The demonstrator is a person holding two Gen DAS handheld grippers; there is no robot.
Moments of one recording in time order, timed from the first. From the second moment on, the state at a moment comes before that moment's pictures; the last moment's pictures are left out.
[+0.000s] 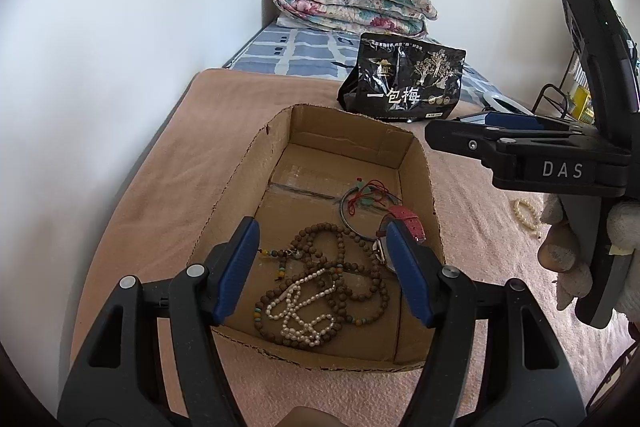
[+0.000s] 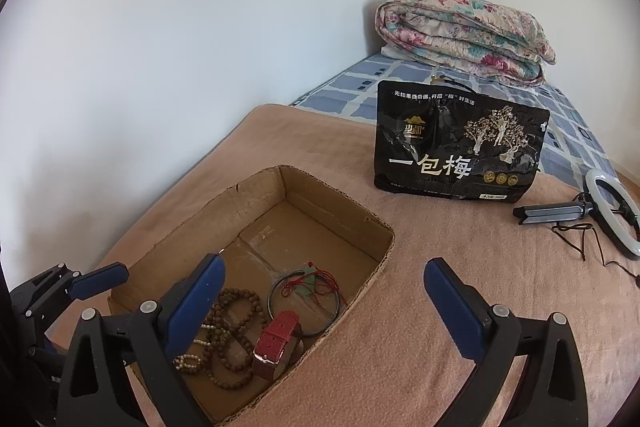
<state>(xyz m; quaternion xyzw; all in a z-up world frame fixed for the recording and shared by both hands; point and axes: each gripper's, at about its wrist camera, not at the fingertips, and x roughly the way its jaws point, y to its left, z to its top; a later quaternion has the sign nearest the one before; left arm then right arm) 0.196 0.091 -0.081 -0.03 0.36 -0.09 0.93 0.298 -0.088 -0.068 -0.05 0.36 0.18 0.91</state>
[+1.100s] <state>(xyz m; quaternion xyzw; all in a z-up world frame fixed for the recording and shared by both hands) 0.176 -0.049 -0.051 0.00 0.33 -0.20 0.92 0.209 -0.321 -0.092 -0.03 0.38 0.05 0.93</state>
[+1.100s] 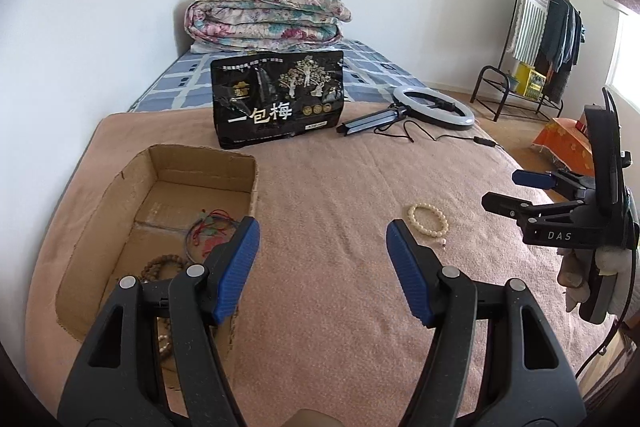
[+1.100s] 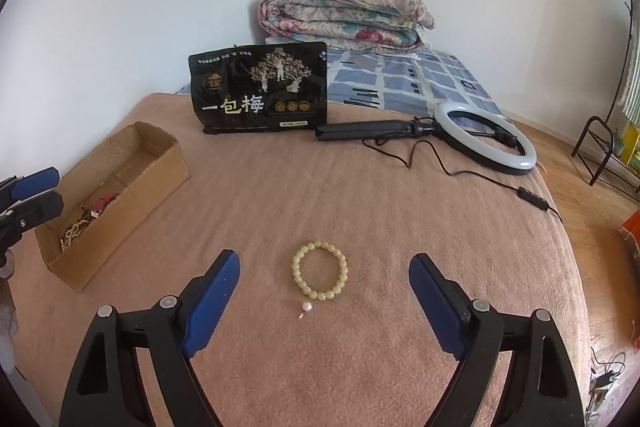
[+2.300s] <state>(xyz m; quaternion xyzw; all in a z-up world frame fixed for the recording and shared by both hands) 0.293 -0.218 -0.171 0.05 0.47 -0.25 0.85 0.206 -0.350 -0.170 0.00 0.42 0.08 0.90</state>
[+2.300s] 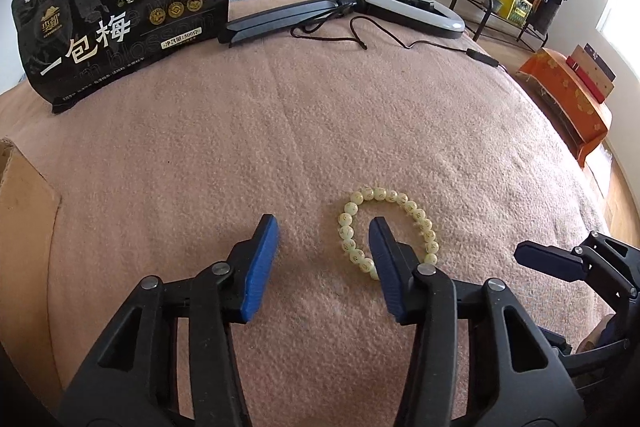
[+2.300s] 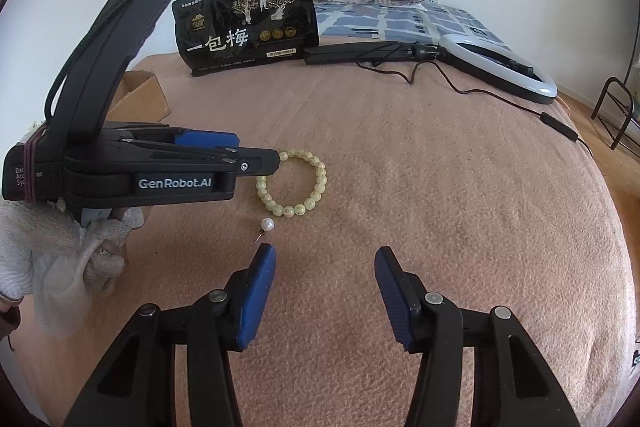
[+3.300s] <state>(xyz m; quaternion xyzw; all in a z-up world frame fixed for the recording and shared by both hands) 0.296 -0.194 -0.180 0.08 0.45 -0.23 0.86 0.237 -0.320 -0.184 0.00 0.44 0.12 0.89</state>
